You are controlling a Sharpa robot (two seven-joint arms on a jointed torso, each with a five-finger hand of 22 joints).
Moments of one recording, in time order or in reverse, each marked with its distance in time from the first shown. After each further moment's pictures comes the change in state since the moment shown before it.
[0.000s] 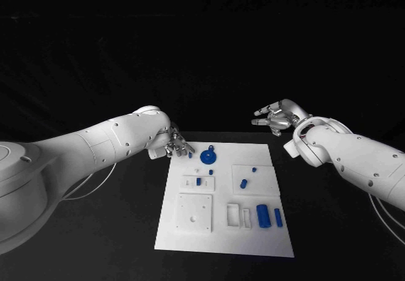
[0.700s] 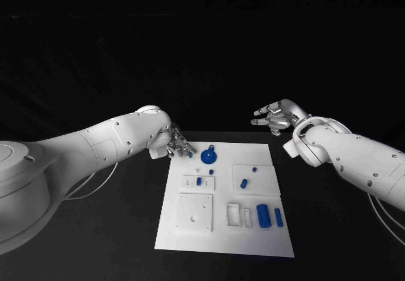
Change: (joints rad) left arm -0.001 0.009 0.000 -0.015 0.028 0.018 0.008; left_hand 0.003 0.011 -0.009 -0.008 0.004 0.000 -0.001 0.000 -0.005 0.000 0.000 0.000 0.000 0.000 0.000 0.000 -0.001 0.000 0.000 0.000 0.000 0.000; right arm 0.000 0.005 0.000 -0.001 0.000 0.000 0.000; right_hand 0.000 0.000 0.000 0.000 0.000 0.000 0.000 0.000 0.000 0.000 0.000 0.000 0.000 0.000 0.000 0.000 0.000 0.000 0.000 0.000 0.000 0.000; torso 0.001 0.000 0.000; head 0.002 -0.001
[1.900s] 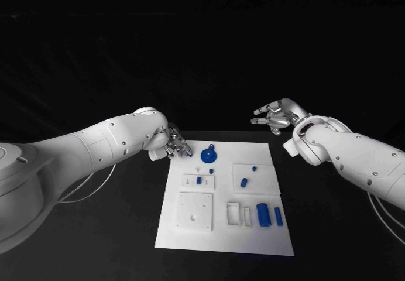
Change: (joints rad) left arm -0.009 -0.035 -0.002 0.040 0.065 -0.040 0.015; left_hand 0.077 0.069 0.102 -0.137 0.234 0.037 -0.008 0.013 0.075 0.003 -0.018 0.028 -0.046 0.020 -0.009 0.028 0.047 0.000 0.015 0.000 0.050 0.000; right arm 0.000 0.001 0.000 -0.004 -0.001 0.003 0.000; right_hand 0.000 0.000 0.000 0.000 0.000 0.000 0.000 0.000 0.000 0.000 0.000 0.000 0.000 0.000 0.000 0.000 0.001 0.000 0.000 0.000 0.000 0.000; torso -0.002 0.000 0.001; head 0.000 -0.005
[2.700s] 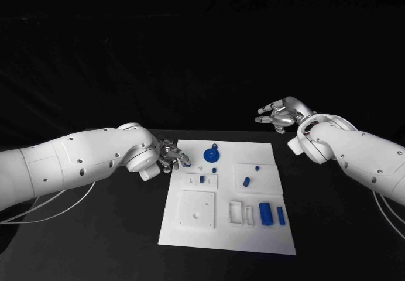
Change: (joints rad) left arm 0.010 -0.299 -0.038 0.522 0.090 -0.265 -0.055; left_hand -0.092 -0.060 0.121 -0.061 0.150 0.029 0.028 -0.010 0.153 0.001 -0.007 0.055 -0.024 0.016 -0.002 0.015 0.037 0.000 0.018 0.004 0.041 0.001; right arm 0.000 -0.016 0.000 -0.009 0.000 0.015 -0.003; right_hand -0.004 -0.004 0.000 0.000 0.000 0.000 0.000 0.000 0.000 0.000 0.000 0.000 0.000 0.000 0.000 0.000 0.000 0.000 0.000 0.000 0.000 0.000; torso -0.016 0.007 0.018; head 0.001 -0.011
